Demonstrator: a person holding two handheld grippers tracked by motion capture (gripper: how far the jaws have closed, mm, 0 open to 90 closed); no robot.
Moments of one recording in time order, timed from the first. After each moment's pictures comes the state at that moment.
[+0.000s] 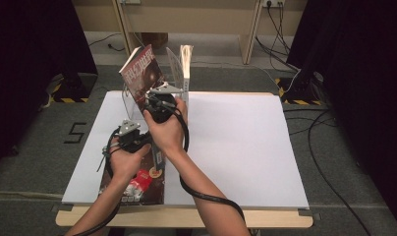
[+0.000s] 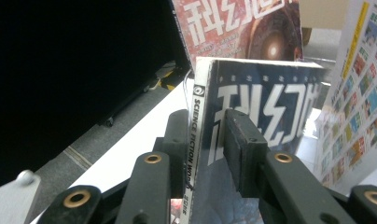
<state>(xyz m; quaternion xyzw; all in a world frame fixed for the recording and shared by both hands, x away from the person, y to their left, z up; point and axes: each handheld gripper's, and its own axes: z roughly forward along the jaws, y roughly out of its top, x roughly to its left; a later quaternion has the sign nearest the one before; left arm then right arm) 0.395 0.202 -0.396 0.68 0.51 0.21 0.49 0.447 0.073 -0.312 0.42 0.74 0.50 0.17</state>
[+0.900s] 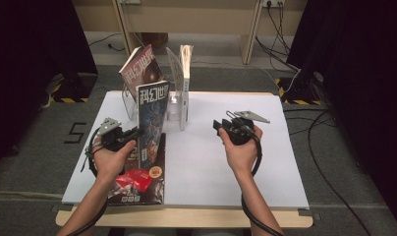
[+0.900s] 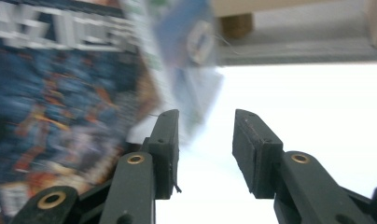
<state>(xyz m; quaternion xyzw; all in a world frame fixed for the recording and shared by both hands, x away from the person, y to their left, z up) 0.393 0.243 -0.388 0.65 0.49 0.23 0.54 0.422 -0.127 -0.371 0.53 0.67 0.50 0.18</state>
